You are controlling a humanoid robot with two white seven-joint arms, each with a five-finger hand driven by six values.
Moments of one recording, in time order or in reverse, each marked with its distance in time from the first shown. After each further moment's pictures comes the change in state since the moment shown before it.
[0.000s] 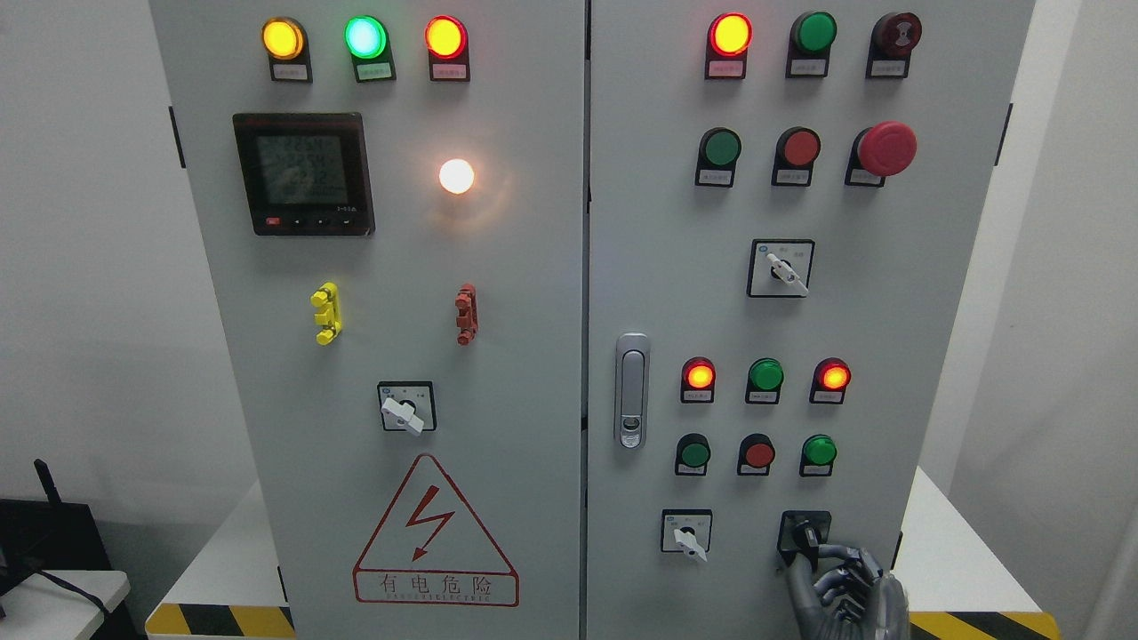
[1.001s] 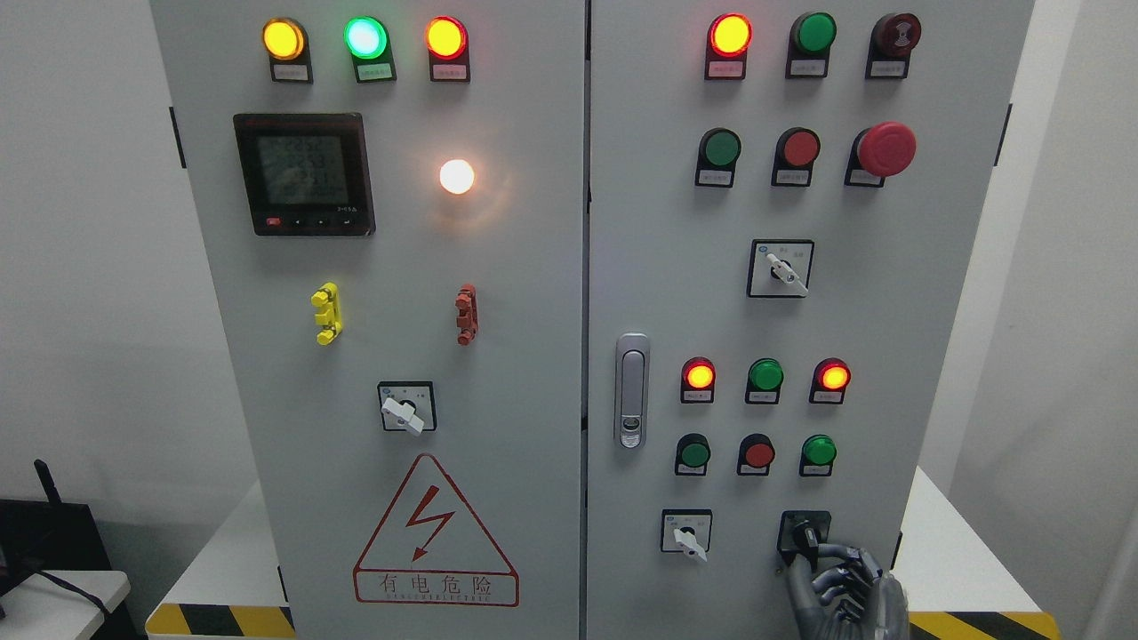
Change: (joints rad) left arm 0.000 0.000 0.000 0.000 0.000 0.000 0.000; right arm -0.001 0.000 0.001 0.001 0.001 0.002 0.000
